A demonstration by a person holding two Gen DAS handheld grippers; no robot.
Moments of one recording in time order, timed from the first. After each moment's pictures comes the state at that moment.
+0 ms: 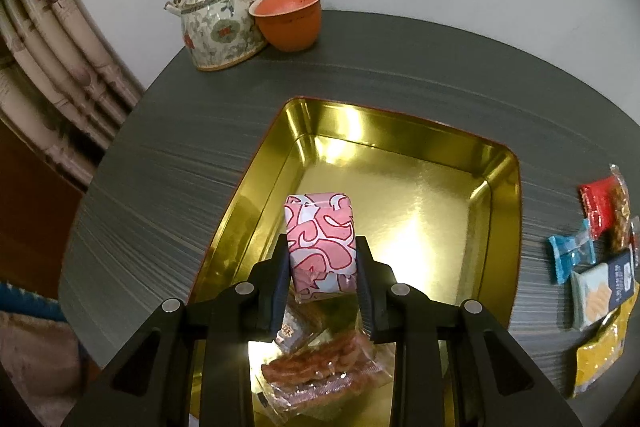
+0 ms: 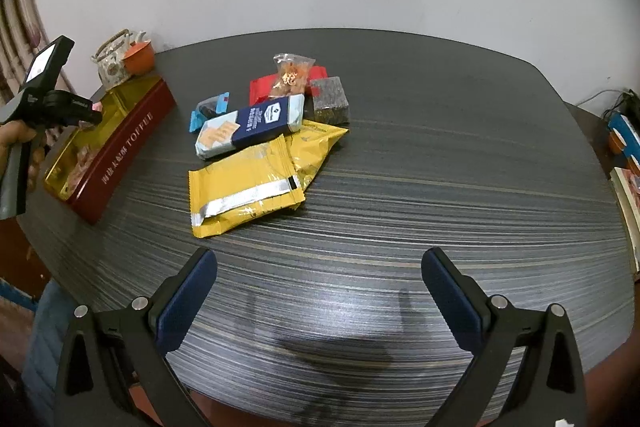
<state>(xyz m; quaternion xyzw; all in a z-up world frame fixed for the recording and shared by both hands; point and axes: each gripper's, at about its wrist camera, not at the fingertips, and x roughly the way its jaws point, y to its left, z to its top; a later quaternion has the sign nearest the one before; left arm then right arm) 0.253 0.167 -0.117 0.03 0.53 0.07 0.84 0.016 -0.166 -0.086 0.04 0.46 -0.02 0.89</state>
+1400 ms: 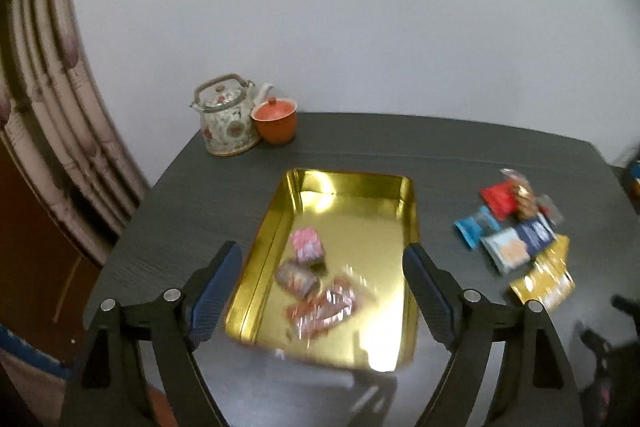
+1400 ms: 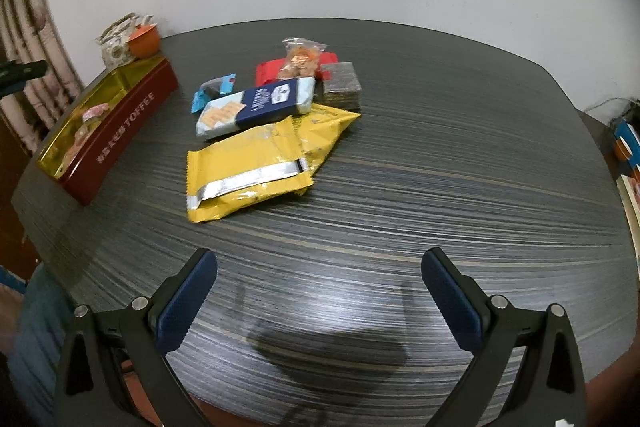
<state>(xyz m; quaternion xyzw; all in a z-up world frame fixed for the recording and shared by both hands) 0.097 0.170 -0.011 0.04 0.37 -0.01 0.93 0.015 -0.157 -0.104 0.02 0.46 0.00 0.89</state>
